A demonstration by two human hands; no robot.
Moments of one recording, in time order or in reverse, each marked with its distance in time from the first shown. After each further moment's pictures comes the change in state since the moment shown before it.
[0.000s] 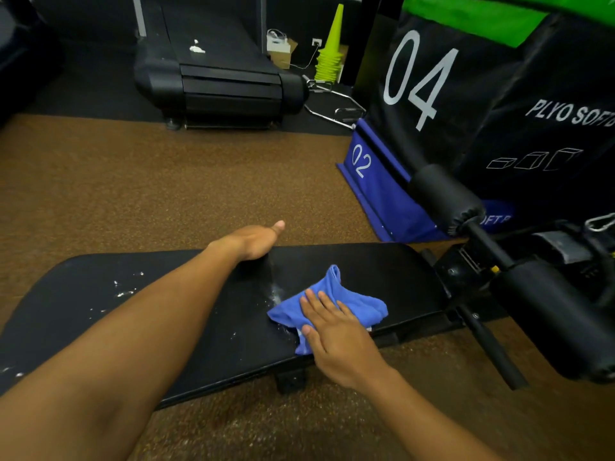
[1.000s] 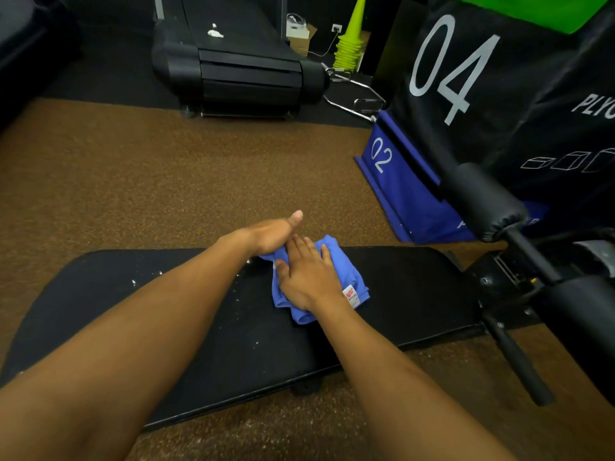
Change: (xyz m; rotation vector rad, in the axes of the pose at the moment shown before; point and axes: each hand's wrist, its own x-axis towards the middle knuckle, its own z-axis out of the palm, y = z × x) left_hand 0.026 -0.022 -0.006 -0.405 -0.158 0.107; right_hand 0.151 -0.042 0.005 0.050 0.069 0.116
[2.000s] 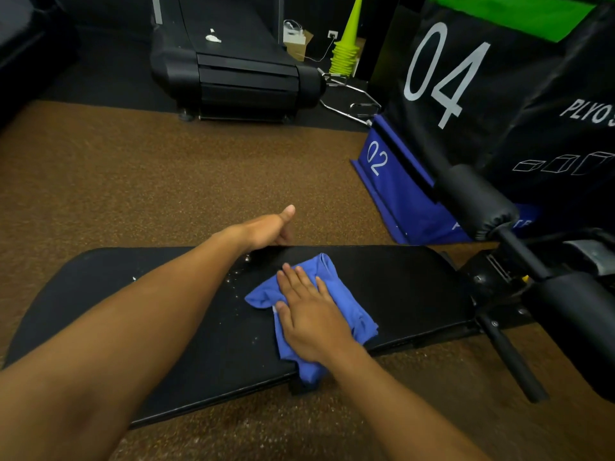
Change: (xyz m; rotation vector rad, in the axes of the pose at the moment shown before) left_hand -0.011 -0.001 -0.005 -0.050 -0.009 -0.006; right_hand -0.075 0.002 0.014 -0.063 -0.025 -0.154
